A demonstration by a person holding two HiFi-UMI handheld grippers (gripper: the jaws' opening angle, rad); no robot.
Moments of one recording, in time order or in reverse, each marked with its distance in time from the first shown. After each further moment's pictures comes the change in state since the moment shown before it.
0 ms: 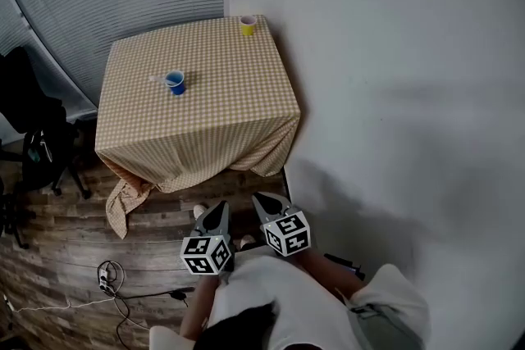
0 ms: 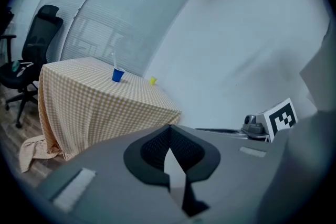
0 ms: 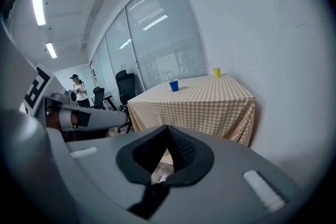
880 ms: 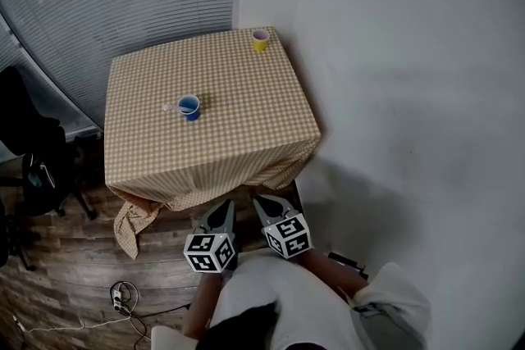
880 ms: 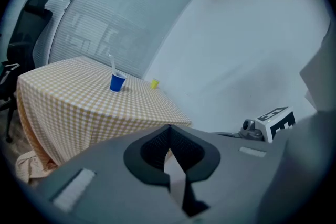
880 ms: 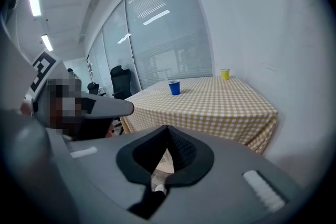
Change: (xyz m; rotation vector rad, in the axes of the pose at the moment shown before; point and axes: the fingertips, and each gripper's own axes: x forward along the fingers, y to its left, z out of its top) left arm 0.059 0.080 0.079 0.009 0.035 -0.069; right arm 0.107 0.003 0.054 -0.042 0.034 -0.032
